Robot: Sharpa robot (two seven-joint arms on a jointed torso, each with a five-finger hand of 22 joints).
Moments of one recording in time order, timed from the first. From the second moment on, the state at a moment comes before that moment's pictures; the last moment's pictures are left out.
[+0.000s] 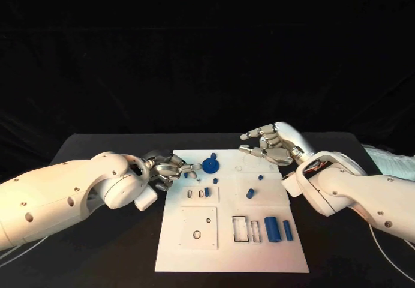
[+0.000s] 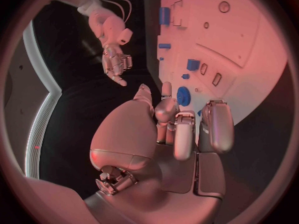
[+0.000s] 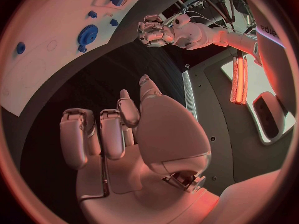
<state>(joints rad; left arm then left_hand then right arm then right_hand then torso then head) 1.23 -0.88 0.00 1.62 -0.54 -0.16 -0.28 1.24 0.03 -0.09 0.28 0.07 1.08 0.08 0.35 0.24 1.35 0.00 1.14 1.05 1.47 -0.06 1.57 1.31 0.07 1.43 0.05 1.41 1.26 1.14 -0.94 0.05 1.70 -0.95 -0.59 0.15 1.42 -0.01 -0.04 0.22 0.24 1.01 0.14 0.10 0.09 1.37 0.06 1.13 1.28 1.47 -0.01 1.45 1.31 0.02 1.44 0.10 1.48 1.31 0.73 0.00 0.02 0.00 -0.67</state>
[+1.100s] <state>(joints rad) 1.30 -0.57 -0.01 1.38 -1.00 0.16 -0.69 1.17 0.07 -0.22 0.29 0.06 0.99 0.05 0.56 0.47 1.39 -0.02 1.28 1.23 1.47 -0.07 1.57 1.31 0.05 1.46 0.04 1.49 1.31 1.14 -0.95 0.04 1.70 -0.87 -0.60 0.13 1.42 -0.01 -0.05 0.21 0.26 1.01 0.14 0.10 0.09 1.37 0.06 1.12 1.27 1.47 -0.01 1.44 1.31 0.04 1.44 0.10 1.48 1.31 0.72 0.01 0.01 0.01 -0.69</state>
